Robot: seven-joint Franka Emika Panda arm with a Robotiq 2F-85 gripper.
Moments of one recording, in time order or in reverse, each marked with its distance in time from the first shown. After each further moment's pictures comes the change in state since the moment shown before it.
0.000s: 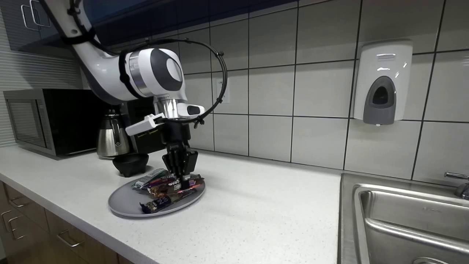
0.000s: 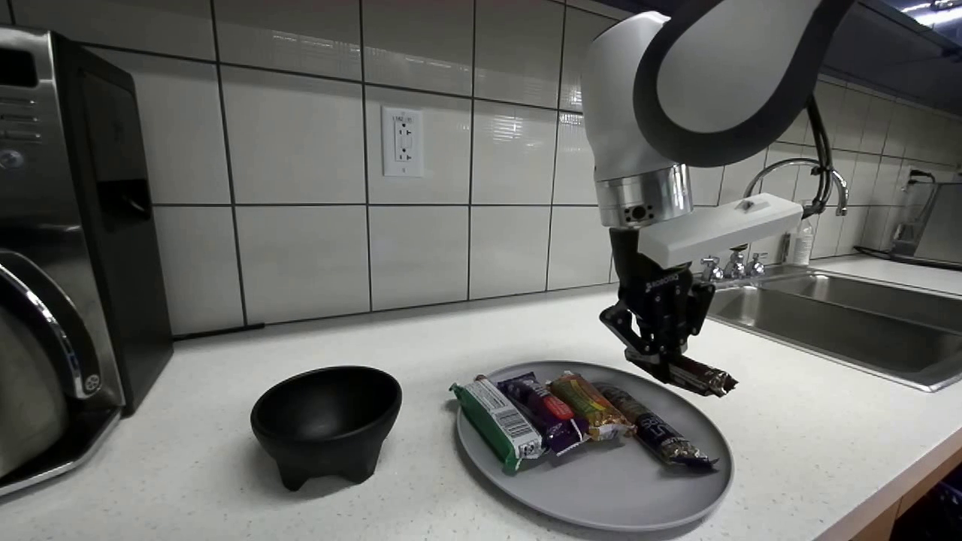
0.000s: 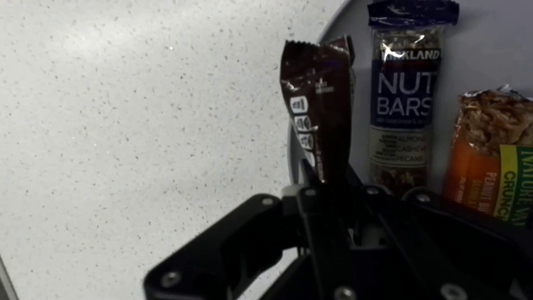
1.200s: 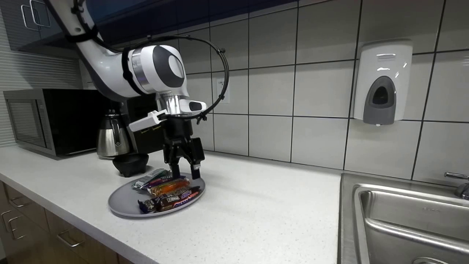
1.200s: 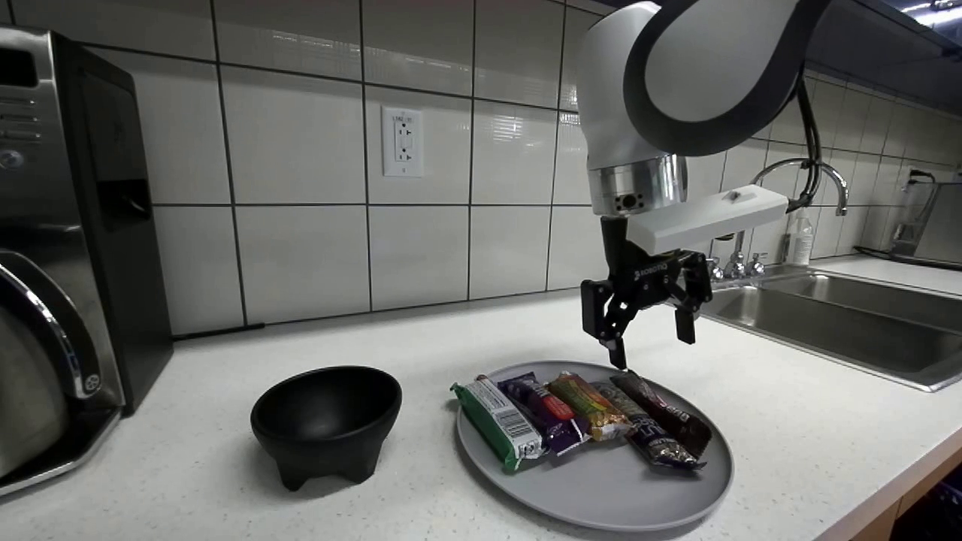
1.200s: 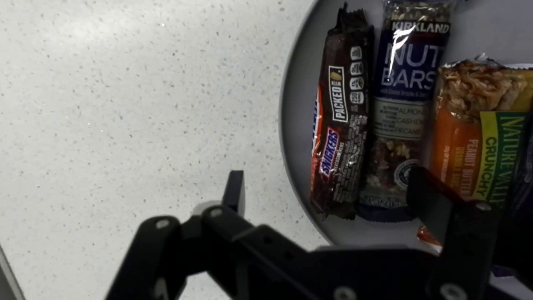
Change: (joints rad) arm 0.000 0.003 0.000 0.031 0.006 0.004 -0.006
